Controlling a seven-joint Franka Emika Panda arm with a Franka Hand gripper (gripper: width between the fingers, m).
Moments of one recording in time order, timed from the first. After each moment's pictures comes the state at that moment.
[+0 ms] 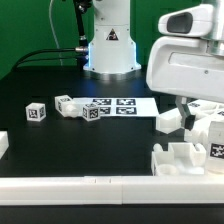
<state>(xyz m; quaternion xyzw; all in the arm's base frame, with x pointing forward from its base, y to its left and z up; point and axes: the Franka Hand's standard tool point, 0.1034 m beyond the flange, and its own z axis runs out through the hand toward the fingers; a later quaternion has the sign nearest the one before) 0.662 0.108 0.086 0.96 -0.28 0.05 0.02</state>
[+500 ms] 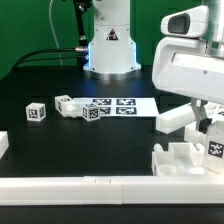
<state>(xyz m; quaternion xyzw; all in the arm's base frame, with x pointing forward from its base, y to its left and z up) 0.661 0.108 0.085 0.92 -0.38 0.05 0.02</state>
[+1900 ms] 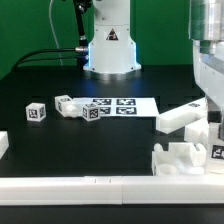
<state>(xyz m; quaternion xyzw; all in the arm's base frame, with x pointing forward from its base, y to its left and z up) 0.648 0.121 0.085 0.75 -0.66 0.04 -0.05</state>
